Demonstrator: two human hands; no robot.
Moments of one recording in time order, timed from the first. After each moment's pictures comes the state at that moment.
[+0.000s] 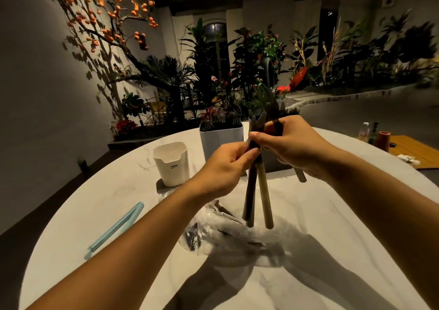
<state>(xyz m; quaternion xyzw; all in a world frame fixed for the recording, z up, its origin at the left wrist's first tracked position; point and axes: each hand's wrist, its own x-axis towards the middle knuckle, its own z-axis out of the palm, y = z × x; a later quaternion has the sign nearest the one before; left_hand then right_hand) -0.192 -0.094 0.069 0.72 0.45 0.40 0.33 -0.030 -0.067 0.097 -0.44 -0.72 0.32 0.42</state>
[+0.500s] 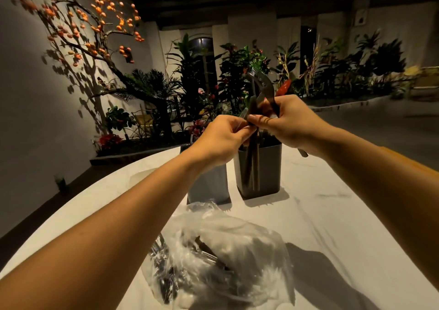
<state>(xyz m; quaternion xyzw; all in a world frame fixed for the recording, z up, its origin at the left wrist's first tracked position) -0.158 -0.012 0.148 0.76 0.48 0.40 0.21 0.006 -0.005 0.161 -0.43 -0.76 0.19 0.45</state>
